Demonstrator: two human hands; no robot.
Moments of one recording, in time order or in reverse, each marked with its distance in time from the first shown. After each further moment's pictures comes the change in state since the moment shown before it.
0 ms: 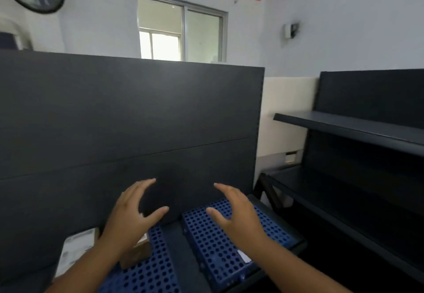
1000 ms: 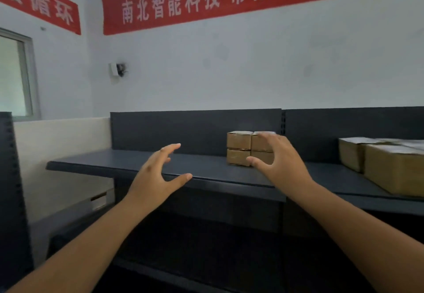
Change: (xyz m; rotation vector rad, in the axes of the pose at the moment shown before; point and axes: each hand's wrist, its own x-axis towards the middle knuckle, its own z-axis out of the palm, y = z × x) left_hand -0.002 0.551 0.269 -0.549 -0.251 0.768; right_hand -0.301 0.119 -0.555 -0.708 0.779 0.338
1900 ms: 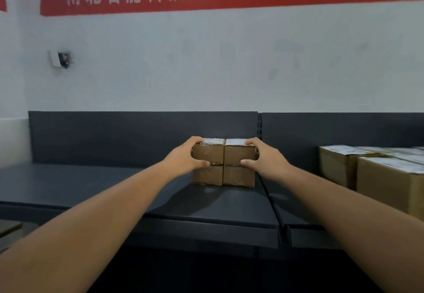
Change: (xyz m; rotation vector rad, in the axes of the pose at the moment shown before) left_hand 0.202 -0.028 0.181 -0.158 -0.435 -0.147; right_hand 0.112 0.129 0.051 -0.034 -0.223 0.358
